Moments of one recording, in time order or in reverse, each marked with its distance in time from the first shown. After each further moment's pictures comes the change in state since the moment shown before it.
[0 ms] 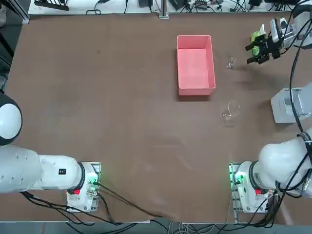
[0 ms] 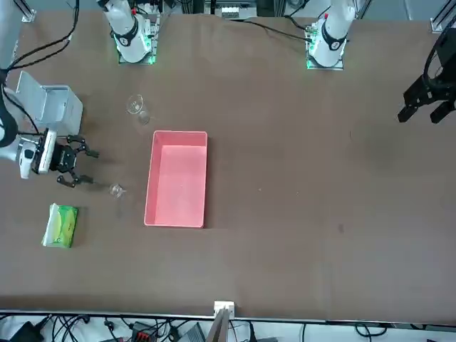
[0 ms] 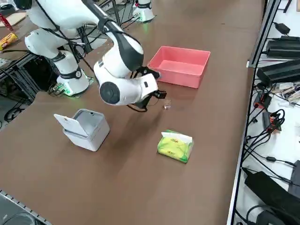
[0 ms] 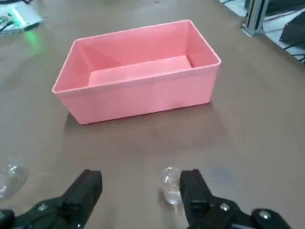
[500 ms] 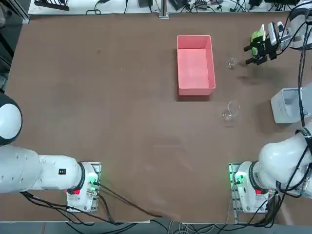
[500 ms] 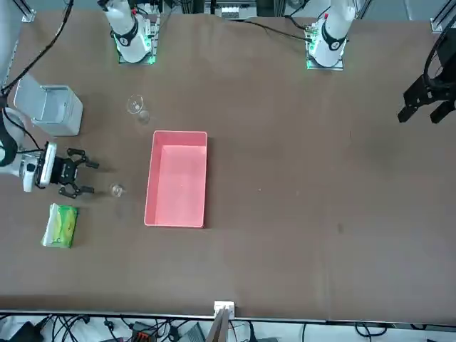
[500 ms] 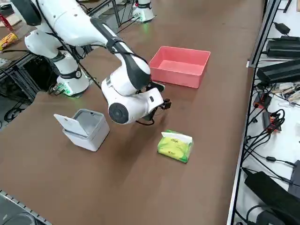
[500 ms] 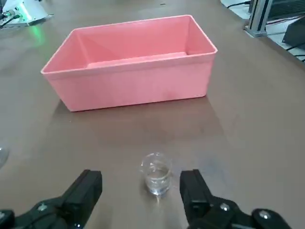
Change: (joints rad) arm -0.010 0.153 0.004 0.134 0.002 -0.032 -0.068
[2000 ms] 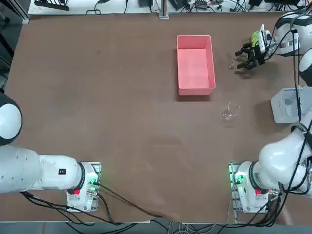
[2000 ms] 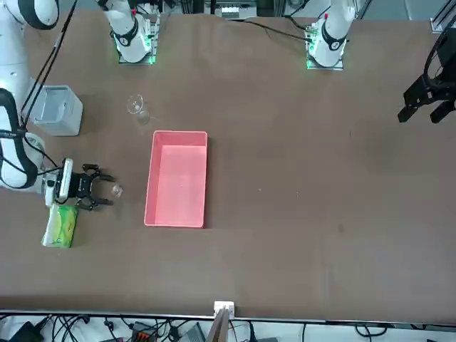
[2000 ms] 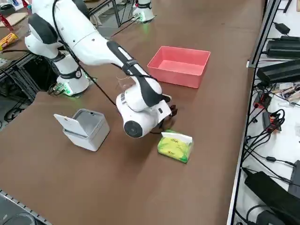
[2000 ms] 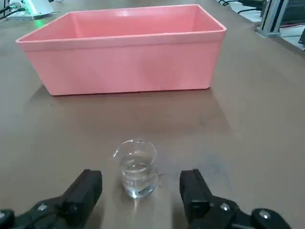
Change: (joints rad) arm 0.032 0.200 0.014 0.133 0.045 0.006 -0.107
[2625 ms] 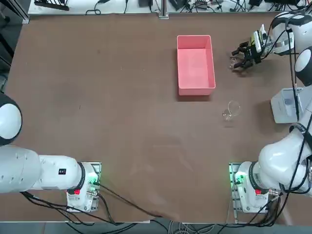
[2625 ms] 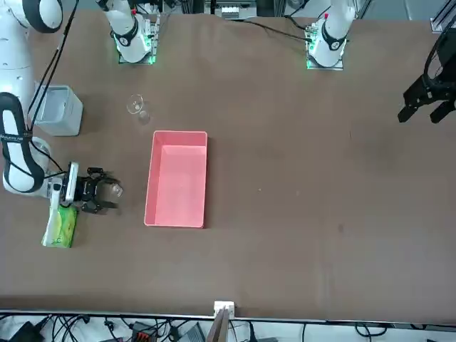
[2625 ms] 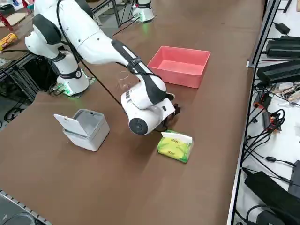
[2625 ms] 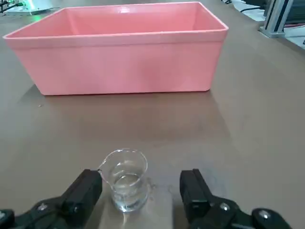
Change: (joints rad) arm 0.028 0.009 0.000 0.007 0.011 0.023 -0.004
